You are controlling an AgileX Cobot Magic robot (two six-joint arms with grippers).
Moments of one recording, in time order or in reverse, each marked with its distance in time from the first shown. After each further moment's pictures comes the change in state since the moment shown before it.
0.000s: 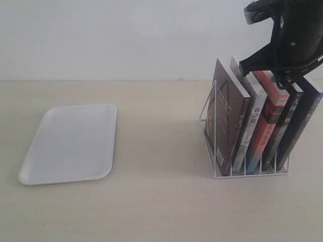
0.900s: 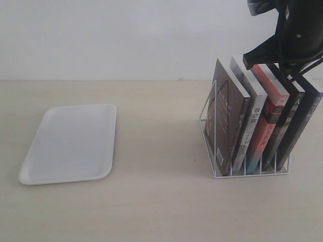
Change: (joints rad) left arm 0.000 0.000 0.000 0.000 0.000 0.000; right arm 0.000 -0.026 -0.013 -0.019 0.009 -0.008
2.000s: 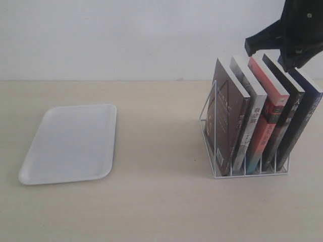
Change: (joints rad) left arm 0.000 0.000 0.000 0.000 0.000 0.000; right arm 0.002 -0.037 -0.083 0.111 0.132 -0.064
